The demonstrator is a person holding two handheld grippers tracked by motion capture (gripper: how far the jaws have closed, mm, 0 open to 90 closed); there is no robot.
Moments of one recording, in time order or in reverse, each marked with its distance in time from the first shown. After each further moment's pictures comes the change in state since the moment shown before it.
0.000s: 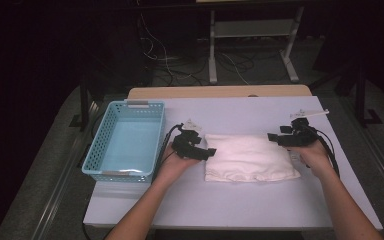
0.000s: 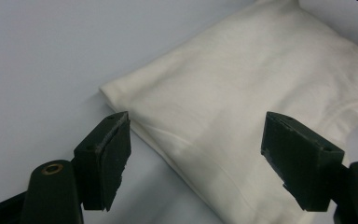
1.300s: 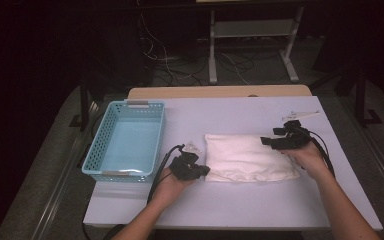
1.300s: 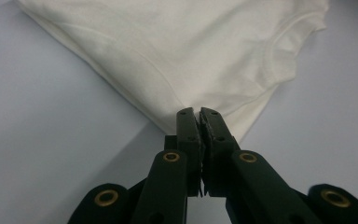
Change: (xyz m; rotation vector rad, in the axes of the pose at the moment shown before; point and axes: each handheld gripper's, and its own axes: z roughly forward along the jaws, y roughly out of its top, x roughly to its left) left arm -0.029 -0.040 -0.011 0.107 -0.091 0.012; right arm 0.019 0.003 0.005 0.023 0.040 -0.051
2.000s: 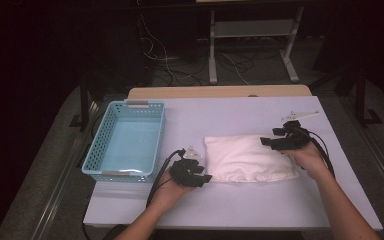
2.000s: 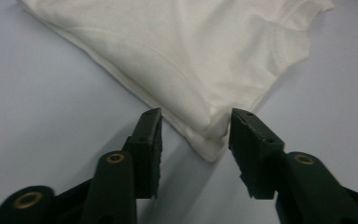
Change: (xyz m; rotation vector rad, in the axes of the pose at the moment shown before) left arm -0.007 -0.011 0.004 0.019 0.059 0.054; right arm 0.001 0.000 0.001 0.002 0.005 -0.006
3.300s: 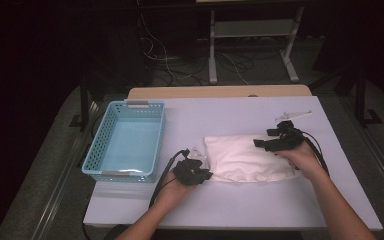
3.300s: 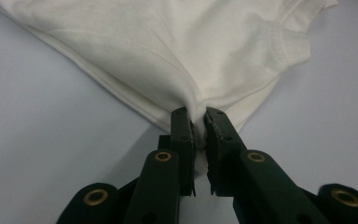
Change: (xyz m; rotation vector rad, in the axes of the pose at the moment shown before) left arm -0.001 0.003 0.011 0.002 -0.015 0.012; right arm 0.013 0.006 0.011 0.012 0.072 0.008
